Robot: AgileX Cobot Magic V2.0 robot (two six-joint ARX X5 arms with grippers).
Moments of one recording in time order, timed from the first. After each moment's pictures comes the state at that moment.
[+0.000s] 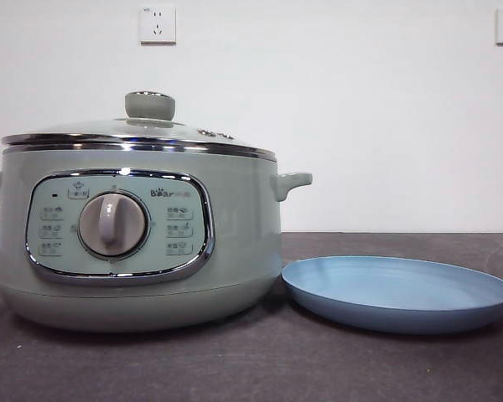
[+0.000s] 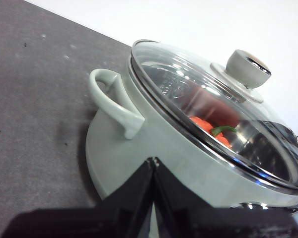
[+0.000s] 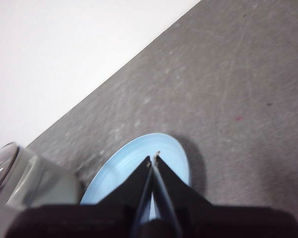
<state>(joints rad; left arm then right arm) -0.08 0.00 0.02 -0.15 0.31 -0.47 0.10 0.01 0.02 -0.18 -0.10 0.66</state>
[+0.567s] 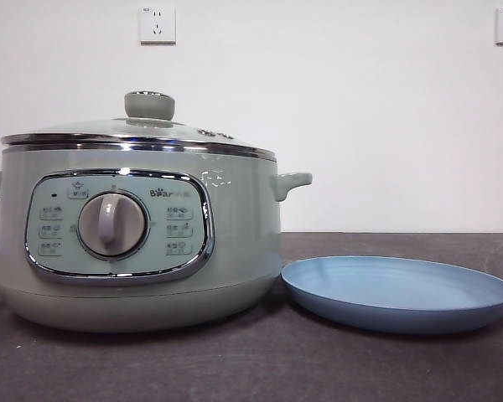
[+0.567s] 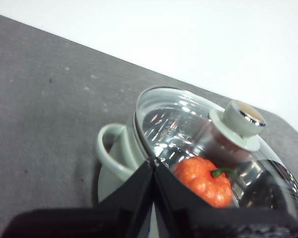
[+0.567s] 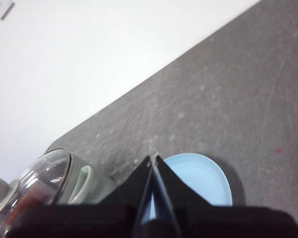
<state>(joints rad) -0.08 0.22 0.28 -0.22 0.21 -0.41 0.10 0.14 0.28 -0.28 -0.16 0.60</state>
